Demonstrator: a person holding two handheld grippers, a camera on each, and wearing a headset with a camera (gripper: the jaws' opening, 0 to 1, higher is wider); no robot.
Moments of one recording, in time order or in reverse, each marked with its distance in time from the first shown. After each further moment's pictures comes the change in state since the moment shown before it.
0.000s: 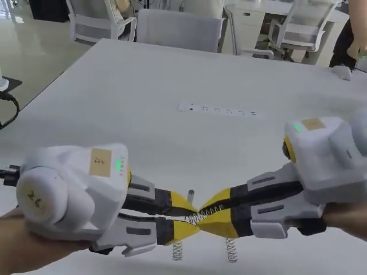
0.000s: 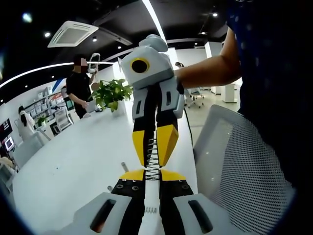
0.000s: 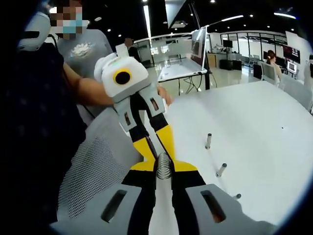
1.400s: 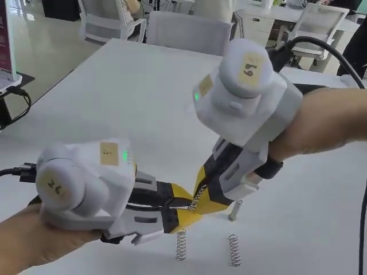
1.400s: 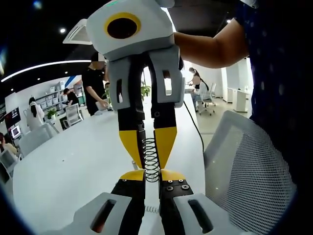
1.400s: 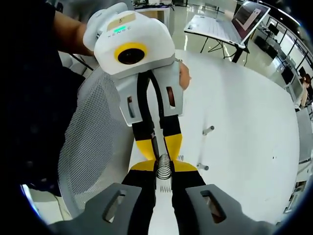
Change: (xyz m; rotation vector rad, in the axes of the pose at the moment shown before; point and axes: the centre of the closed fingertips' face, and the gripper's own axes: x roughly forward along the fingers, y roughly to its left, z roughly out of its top) left arm -0.001 0.015 -0.003 -0.082 -0.036 0.094; right arm 0.010 -0.007 0.006 -0.316 0.592 0.067
